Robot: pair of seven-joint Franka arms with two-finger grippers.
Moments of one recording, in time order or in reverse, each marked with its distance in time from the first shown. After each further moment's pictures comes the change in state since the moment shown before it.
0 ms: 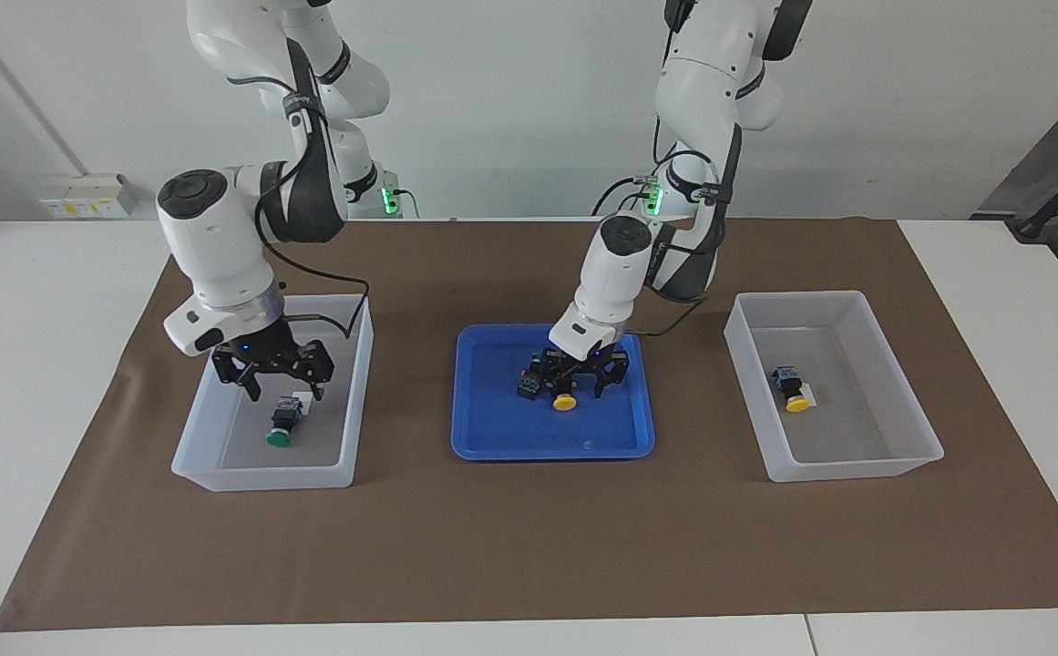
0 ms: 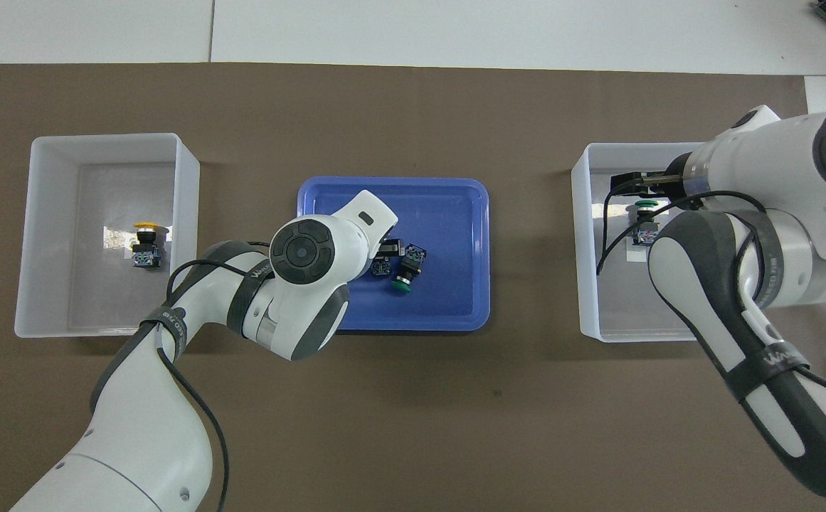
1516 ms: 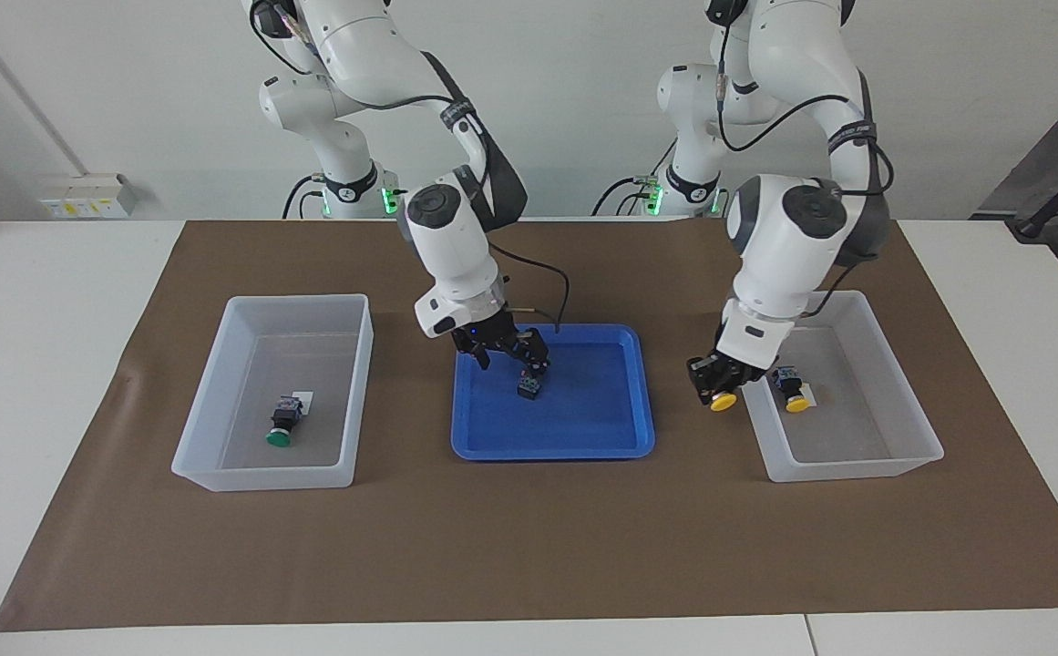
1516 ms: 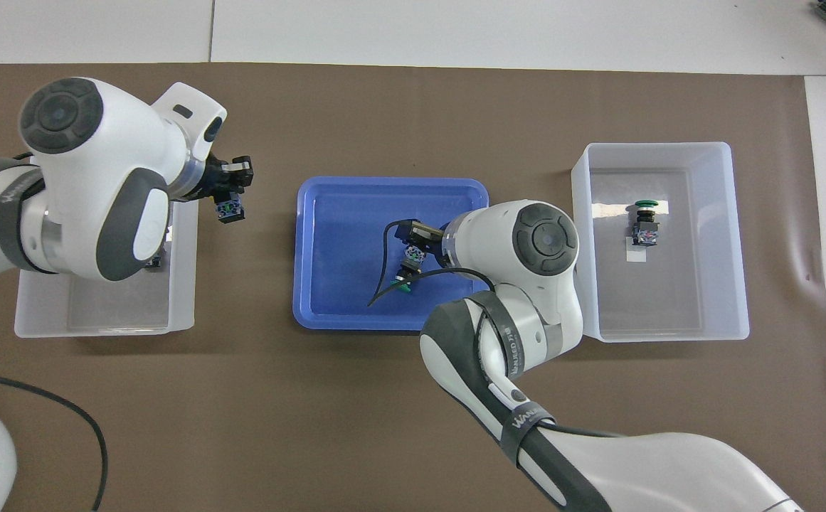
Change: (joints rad) left arm 0.349 -0.143 0.020 0.213 0.000 -0.470 0.190; right arm 0.454 0.171 0.010 -0.026 0.247 0.235 0.630
